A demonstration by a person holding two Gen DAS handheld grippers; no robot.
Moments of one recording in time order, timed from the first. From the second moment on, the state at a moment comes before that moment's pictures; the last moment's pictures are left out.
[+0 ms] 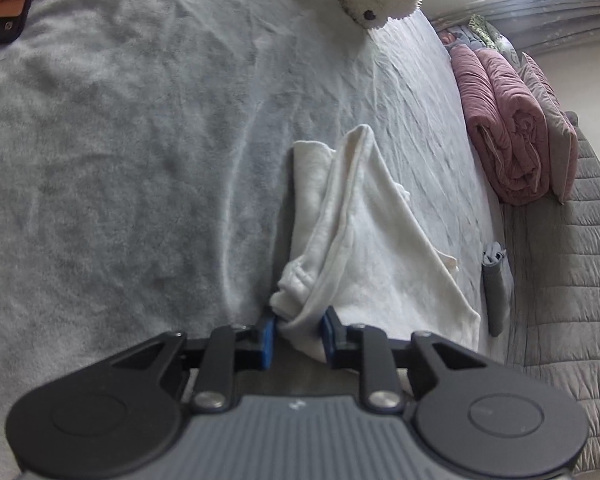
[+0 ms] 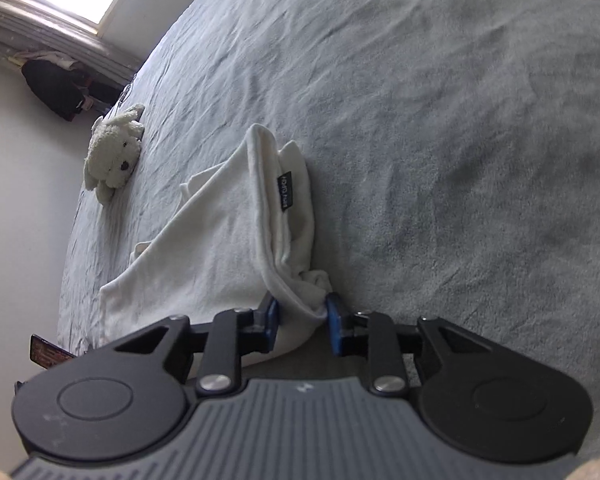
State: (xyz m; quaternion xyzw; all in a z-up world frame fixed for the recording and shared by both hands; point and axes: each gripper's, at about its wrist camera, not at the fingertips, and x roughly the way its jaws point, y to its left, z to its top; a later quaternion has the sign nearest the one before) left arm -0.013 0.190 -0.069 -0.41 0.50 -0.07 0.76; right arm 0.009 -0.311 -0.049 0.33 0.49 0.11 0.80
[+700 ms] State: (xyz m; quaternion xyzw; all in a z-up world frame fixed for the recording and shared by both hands) left arm 0.009 0.190 -0.069 -0.40 0.43 -0.07 0.81; right arm 0.009 -0.258 -0.003 0.19 0.34 0.09 0.92
